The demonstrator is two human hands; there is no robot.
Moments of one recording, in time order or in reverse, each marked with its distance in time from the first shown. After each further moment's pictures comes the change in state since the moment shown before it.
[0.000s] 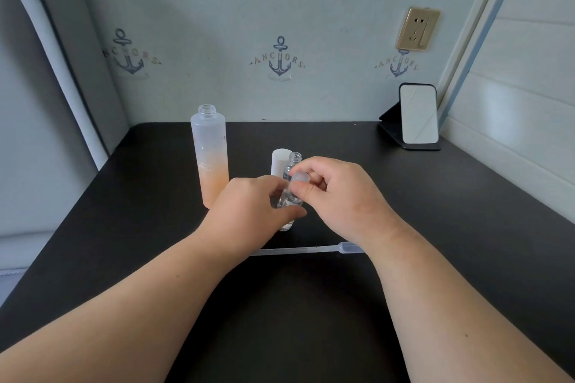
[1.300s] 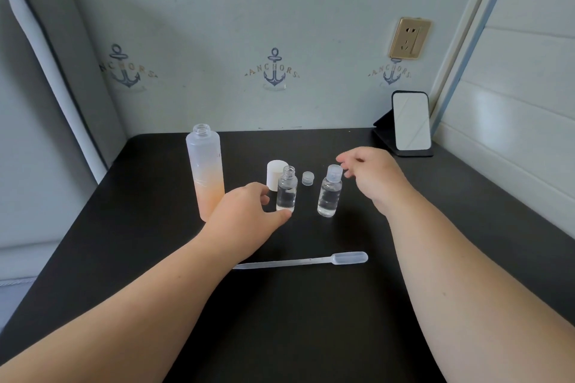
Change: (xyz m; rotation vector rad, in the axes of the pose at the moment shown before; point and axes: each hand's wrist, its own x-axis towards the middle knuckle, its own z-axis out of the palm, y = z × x) left_hand 0.021 -0.006 0.004 0.038 -0.089 -0.257; right_hand 0.057 0.073 -0.039 0.171 0.110 0.458
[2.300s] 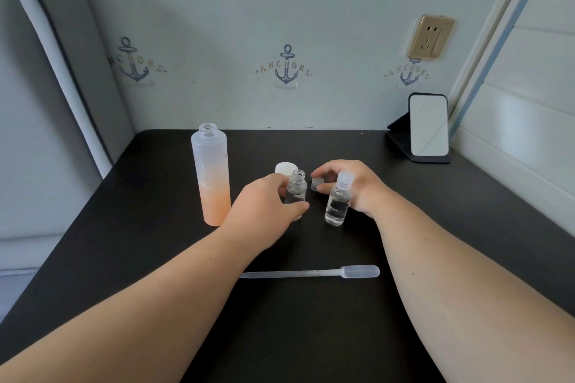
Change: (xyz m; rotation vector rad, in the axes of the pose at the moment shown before) left_hand 0.025 0.008 0.014 -0.099 -0.001 0.039; right_hand 0.033 0.003 0.040 0.064 -0.355 0.065
